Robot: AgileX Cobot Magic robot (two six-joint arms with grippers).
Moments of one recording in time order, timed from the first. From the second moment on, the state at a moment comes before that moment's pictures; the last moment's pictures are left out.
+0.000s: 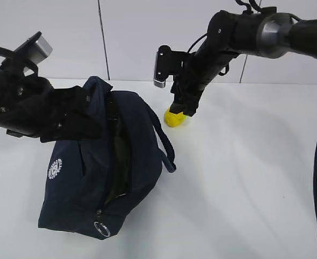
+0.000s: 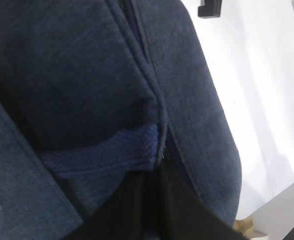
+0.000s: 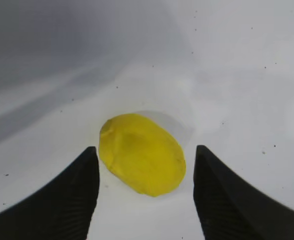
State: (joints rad) left arm -0.44 1.45 -0.87 -0.91 0.56 0.36; right arm 0.37 2.33 -1.97 0.27 0.78 -1.36
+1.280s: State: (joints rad) left arm -0.44 1.45 -0.87 -0.91 0.56 0.36; right arm 0.37 2.36 -2.01 0.19 0.82 0.21
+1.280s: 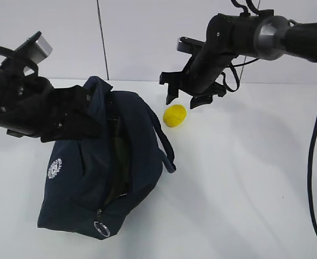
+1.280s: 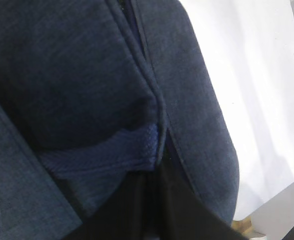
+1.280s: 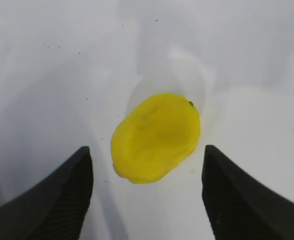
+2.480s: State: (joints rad) left arm -0.44 1.45 -0.87 -0.93 0.56 0.36; right arm 0.35 2.45 -2.01 0.28 0.74 0.37
